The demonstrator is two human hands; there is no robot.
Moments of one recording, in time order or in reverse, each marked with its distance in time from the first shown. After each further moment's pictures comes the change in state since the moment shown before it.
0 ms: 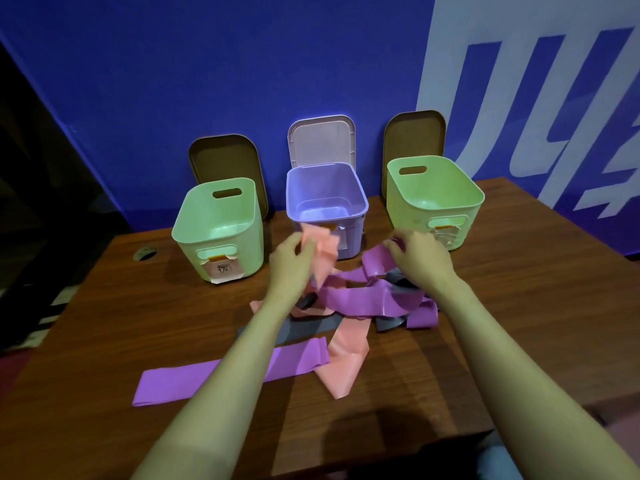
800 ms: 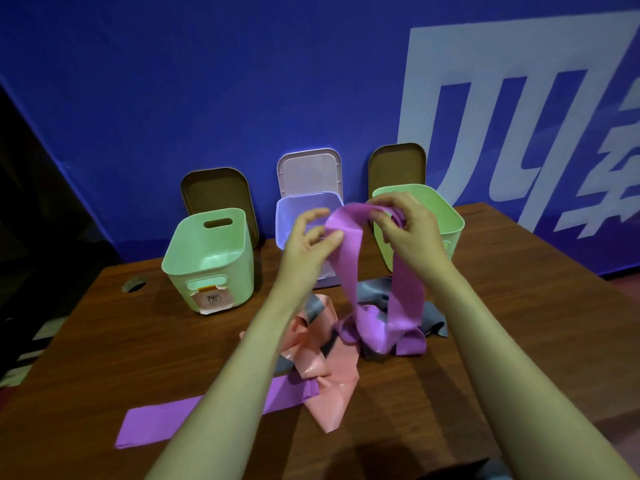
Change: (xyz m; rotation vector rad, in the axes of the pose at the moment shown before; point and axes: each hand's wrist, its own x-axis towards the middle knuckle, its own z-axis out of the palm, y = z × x) left_hand 0.003 0.070 0.004 -0.687 -0.273 0.123; right_hand 0.020 -0.032 -0.061 0.586 0.324 -0.281
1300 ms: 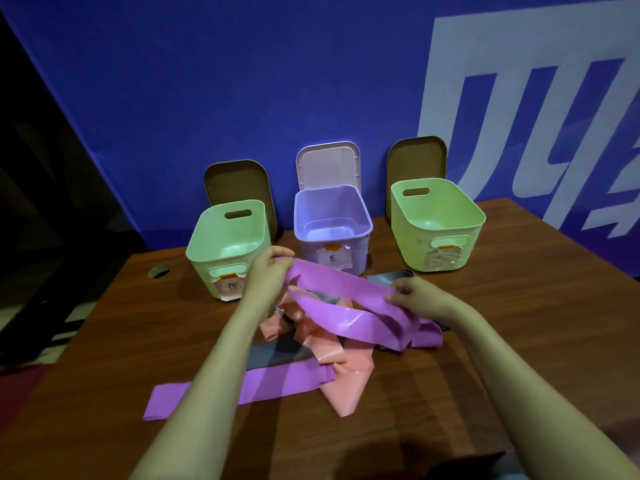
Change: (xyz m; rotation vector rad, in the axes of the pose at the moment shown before) left_hand -0.012 -0.029 -0.085 0.453 0.325 -0.195; right_hand -0.064 0.077 0.020 -0.222 -0.747 0.482
